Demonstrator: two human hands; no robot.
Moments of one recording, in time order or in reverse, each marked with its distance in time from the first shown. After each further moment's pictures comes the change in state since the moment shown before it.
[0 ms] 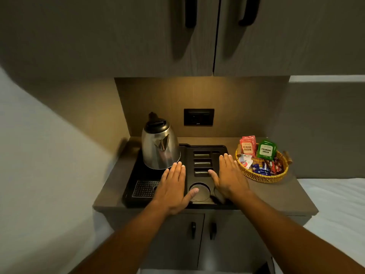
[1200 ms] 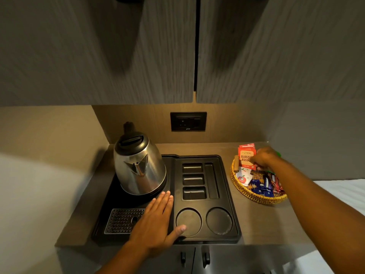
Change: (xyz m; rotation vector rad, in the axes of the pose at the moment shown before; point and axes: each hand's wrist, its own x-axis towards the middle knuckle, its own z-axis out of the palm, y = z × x) left_hand 0.019 -0.014 0.026 -0.072 -0.245 -0.002; right_hand 0.170 0.161 -0.031 0.359 -0.304 0.757
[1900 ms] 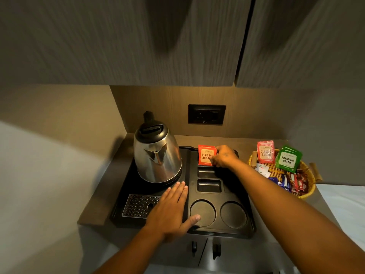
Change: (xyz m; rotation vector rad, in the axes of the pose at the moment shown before) left_hand 0.002 -0.002 0.001 -0.001 0.021 0.003; right_hand -0.045 -0.095 0.134 0.080 -0.256 -0.363
